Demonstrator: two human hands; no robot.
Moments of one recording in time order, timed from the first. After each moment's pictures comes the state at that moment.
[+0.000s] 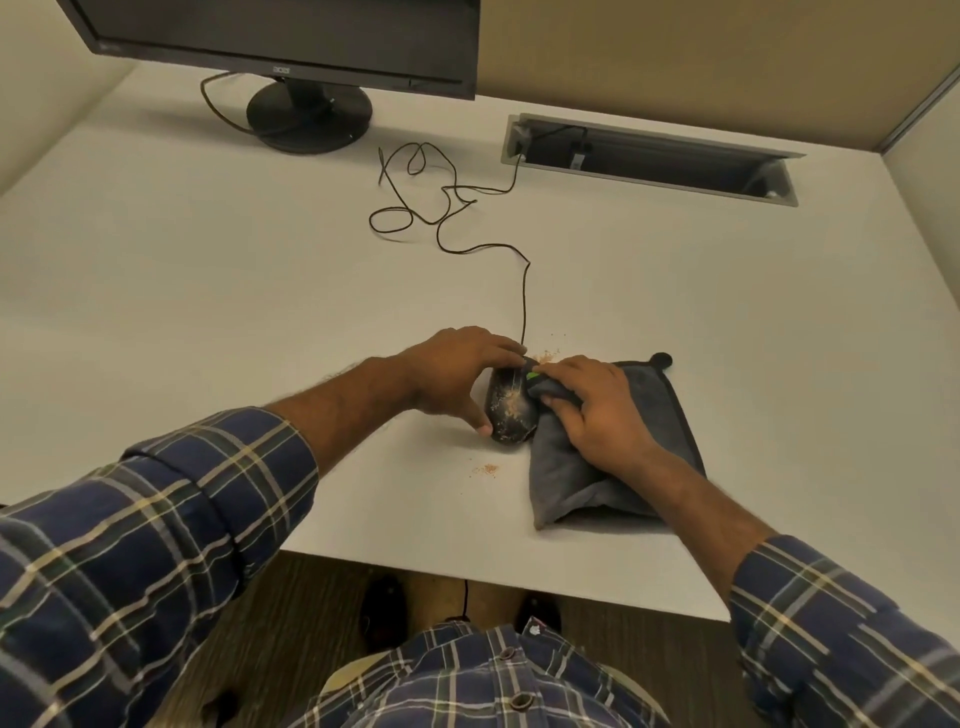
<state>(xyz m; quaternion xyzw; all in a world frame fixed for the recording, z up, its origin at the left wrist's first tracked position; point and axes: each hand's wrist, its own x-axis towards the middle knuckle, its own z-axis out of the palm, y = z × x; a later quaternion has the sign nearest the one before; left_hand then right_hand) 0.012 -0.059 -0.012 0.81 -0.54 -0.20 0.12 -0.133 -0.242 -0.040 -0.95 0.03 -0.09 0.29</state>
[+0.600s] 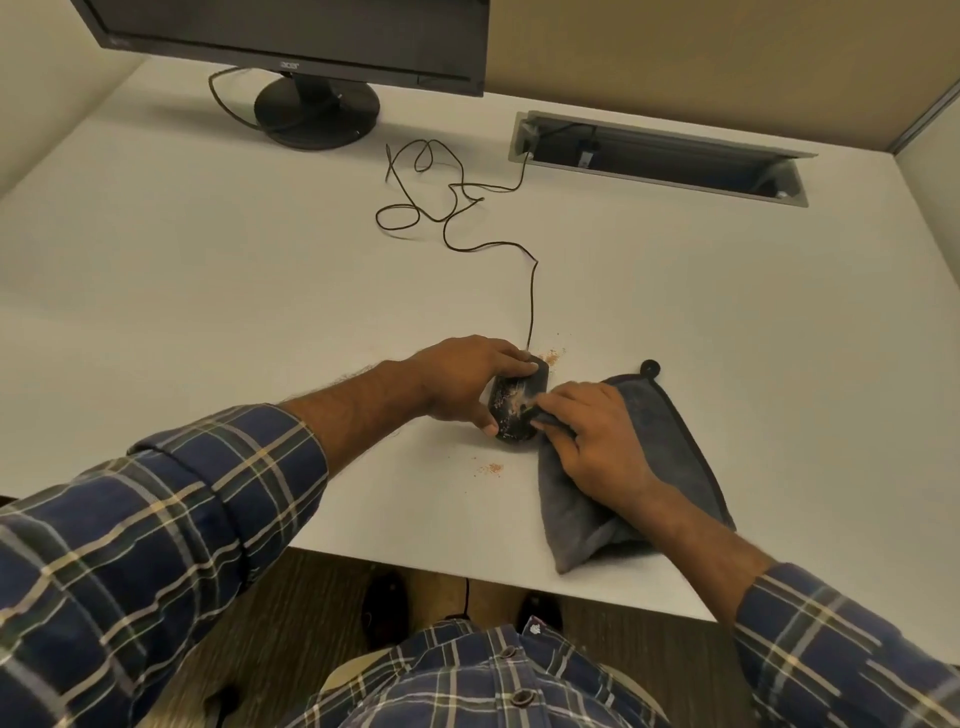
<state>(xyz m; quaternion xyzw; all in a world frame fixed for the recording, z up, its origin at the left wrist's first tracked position) 0.004 -0.061 -0.009 0.82 -0.52 -0.24 0.11 -0.152 -0.221 -0.041 -0.96 -0.02 -0.15 0.25</state>
